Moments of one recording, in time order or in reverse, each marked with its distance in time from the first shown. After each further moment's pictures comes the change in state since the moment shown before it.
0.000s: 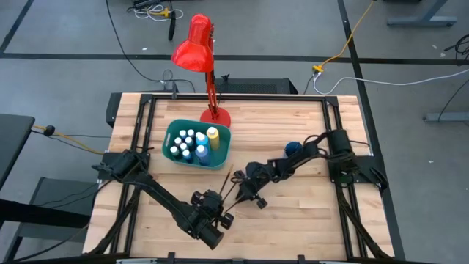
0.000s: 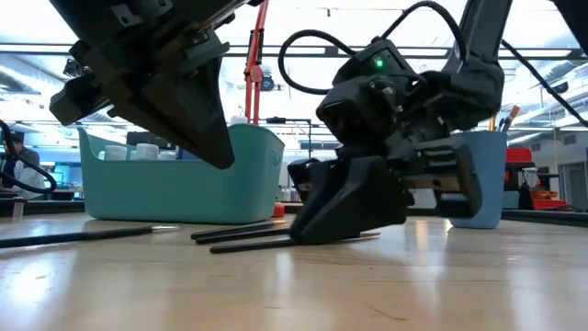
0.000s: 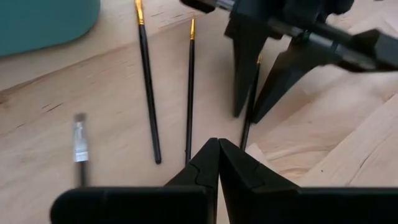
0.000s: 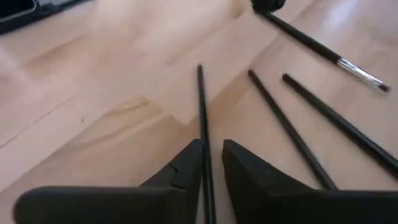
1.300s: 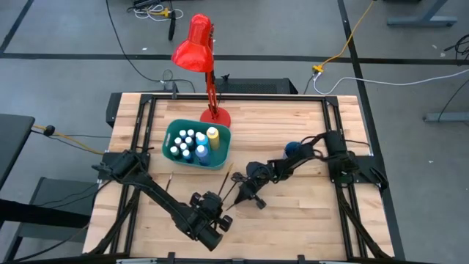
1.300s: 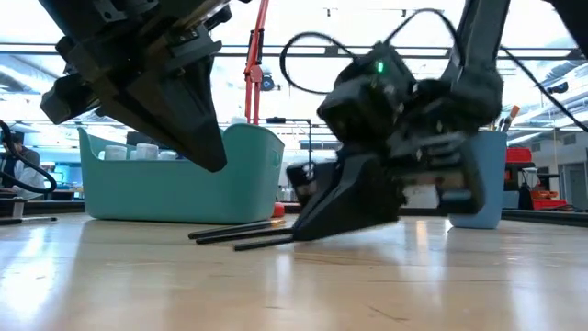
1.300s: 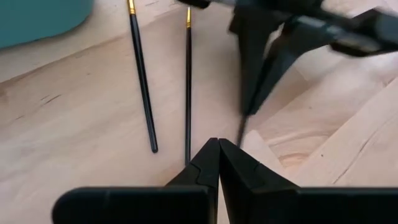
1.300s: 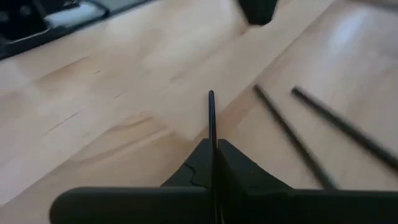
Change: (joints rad) left arm -0.012 0.000 0.000 -0.001 0.026 0.019; right arm -0.001 0.034 -0.006 0.137 -0.076 0.050
